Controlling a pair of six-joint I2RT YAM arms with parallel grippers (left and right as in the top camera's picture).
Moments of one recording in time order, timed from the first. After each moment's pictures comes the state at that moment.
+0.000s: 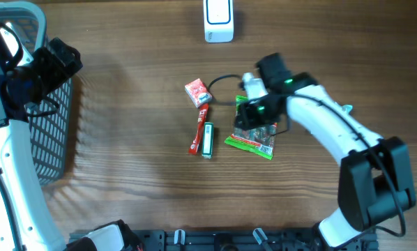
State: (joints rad) left arm 0.32 1.41 1.66 -1.13 0.21 -0.38; right arm 0.41 1.77 1.21 -0.79 -0.36 0.11
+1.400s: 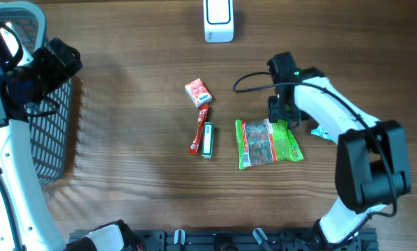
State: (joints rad) left arm 0.32 1.41 1.66 -1.13 0.21 -0.38; right arm 0.27 1.86 1.26 -0.91 0.14 0.20
